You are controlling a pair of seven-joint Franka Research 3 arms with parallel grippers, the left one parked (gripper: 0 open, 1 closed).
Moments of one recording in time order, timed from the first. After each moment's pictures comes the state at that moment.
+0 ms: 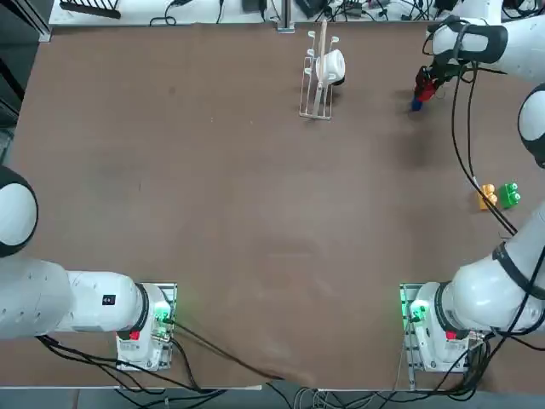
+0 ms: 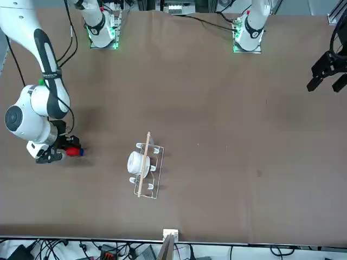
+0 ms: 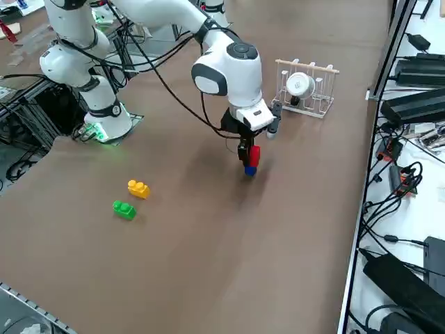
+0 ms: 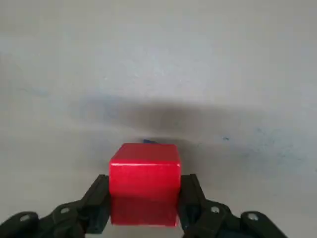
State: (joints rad) arm -0.11 0.49 0.03 -1.84 0.01 2.33 -0.23
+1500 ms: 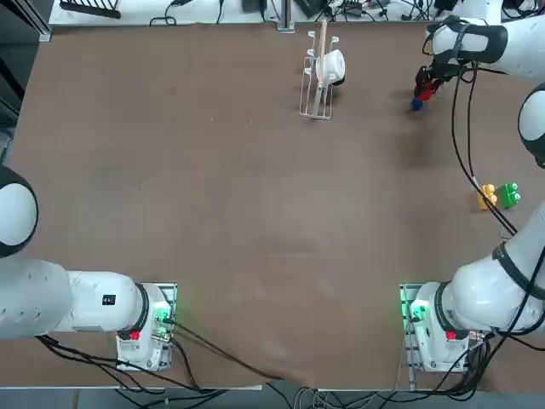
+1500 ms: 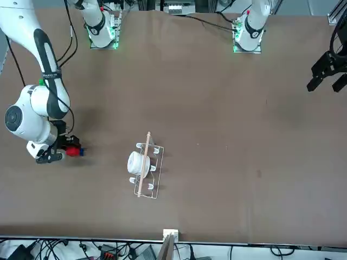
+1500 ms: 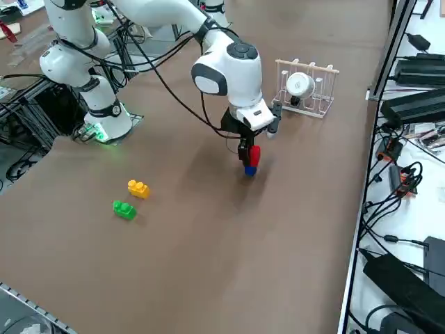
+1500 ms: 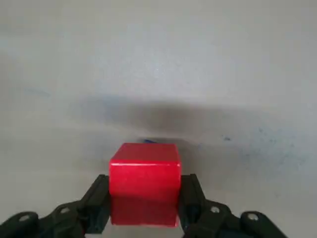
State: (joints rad) arm -0.11 0.49 0.04 -1.84 0.01 2.33 -0.23
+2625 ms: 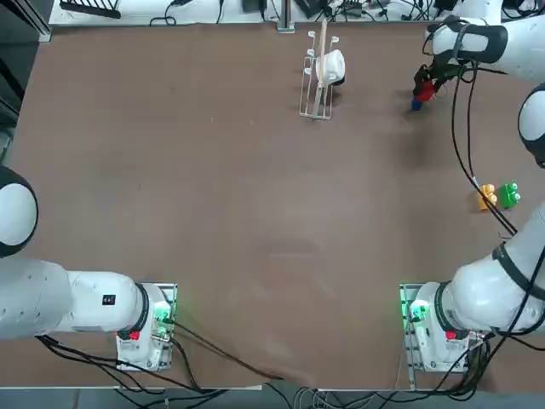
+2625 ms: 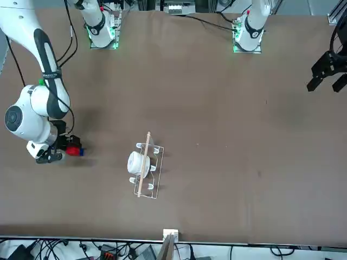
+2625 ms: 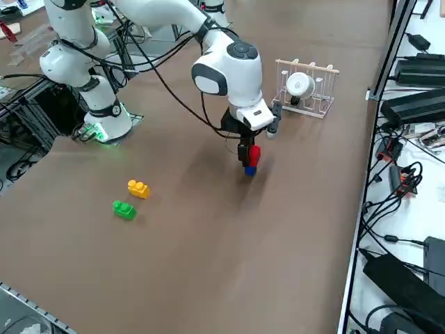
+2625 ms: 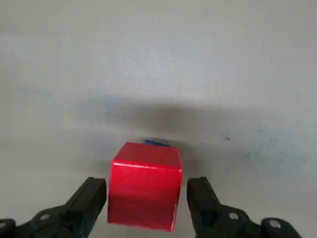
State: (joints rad) arm -0.11 0.49 0.04 -1.84 0.01 2.33 -0.23
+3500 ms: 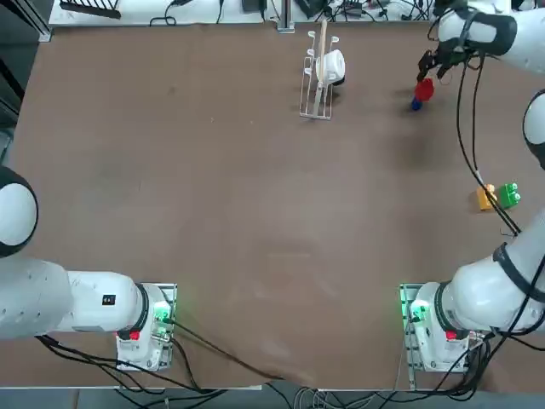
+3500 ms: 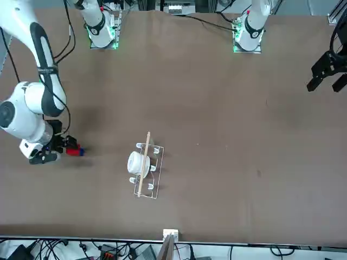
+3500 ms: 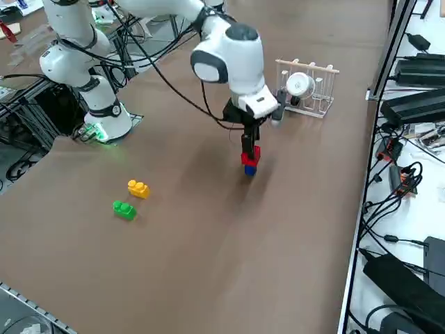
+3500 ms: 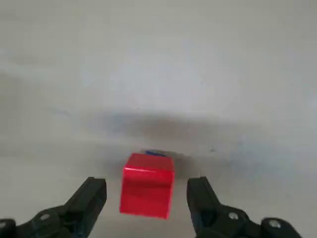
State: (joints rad) arm -0.11 0.43 0.04 -1.79 0.01 2.28 -0.23
